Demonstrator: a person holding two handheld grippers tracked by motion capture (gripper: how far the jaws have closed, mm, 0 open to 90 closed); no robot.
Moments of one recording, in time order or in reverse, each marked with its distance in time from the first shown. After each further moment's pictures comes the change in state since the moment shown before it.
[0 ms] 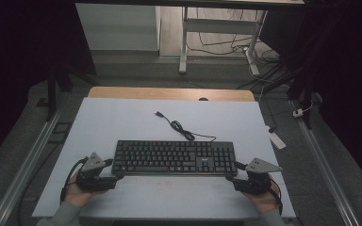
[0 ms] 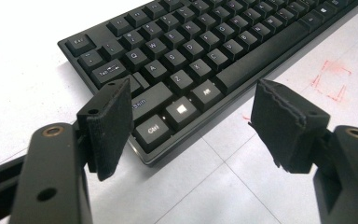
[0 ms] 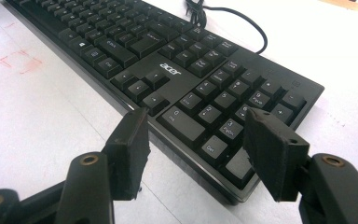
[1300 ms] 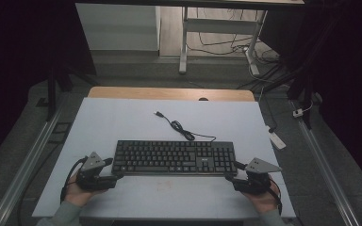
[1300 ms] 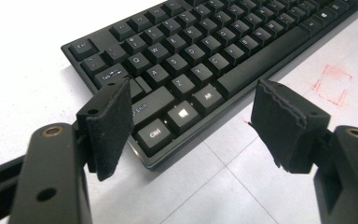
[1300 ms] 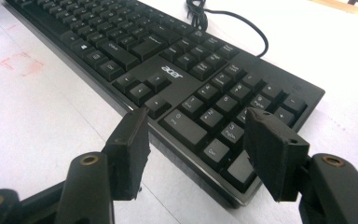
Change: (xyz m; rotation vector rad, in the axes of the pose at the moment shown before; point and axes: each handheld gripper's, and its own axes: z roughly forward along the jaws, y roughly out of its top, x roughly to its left) left arm 0.001 0.002 0.000 -0.013 0.008 -0.009; right arm 0.002 0.002 0.000 -0.010 -0.002 -0.004
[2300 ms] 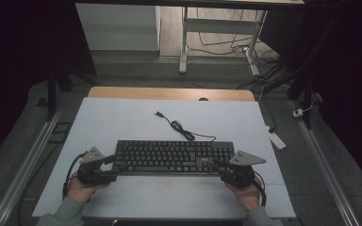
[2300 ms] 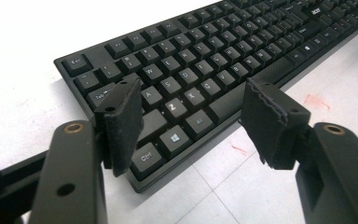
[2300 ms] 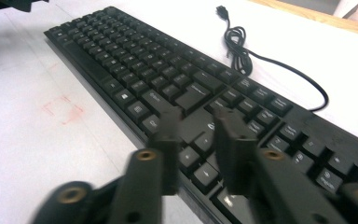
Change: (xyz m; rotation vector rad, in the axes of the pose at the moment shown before) left arm 0.005 0.012 0.002 -0.026 -0.060 -0.072; right arm 0.023 0.035 0.029 -0.046 0.096 -0.001
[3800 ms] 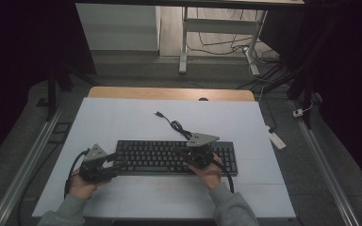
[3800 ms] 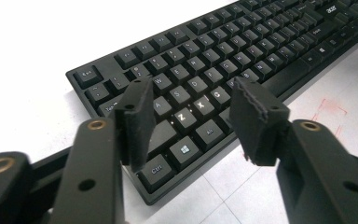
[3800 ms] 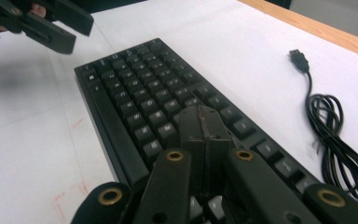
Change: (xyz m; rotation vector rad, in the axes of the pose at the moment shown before) left arm -0.002 0.010 0.005 0.015 0.048 0.032; right arm 0.033 0.066 0.101 0.013 0.160 -0.093
